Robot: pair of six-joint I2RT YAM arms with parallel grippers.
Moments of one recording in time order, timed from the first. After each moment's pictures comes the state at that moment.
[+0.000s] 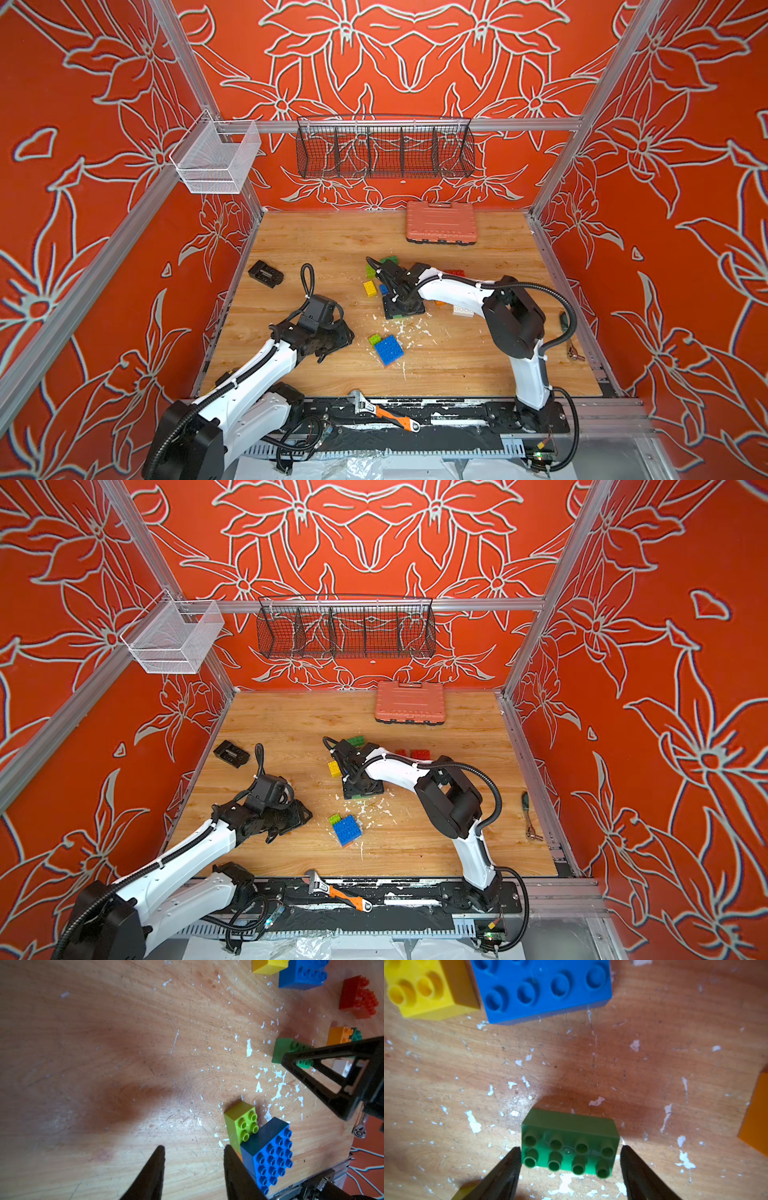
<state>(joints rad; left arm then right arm) -0.38 0.97 0.49 -0.57 0.21 -0.80 0.85 2.05 1.53 -0.85 0.07 0.68</state>
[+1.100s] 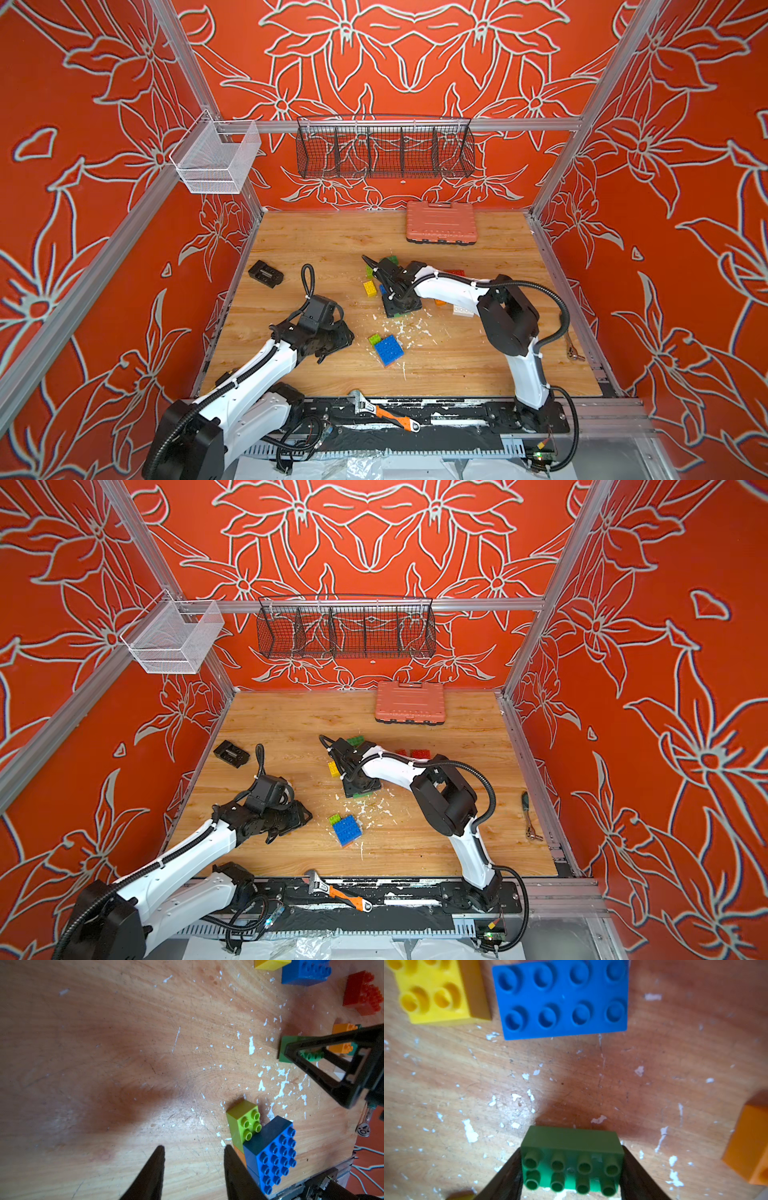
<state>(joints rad) -0.38 0.97 0.49 -0.58 0.21 -0.79 0.85 2.09 1.60 -0.88 0.11 0.56</state>
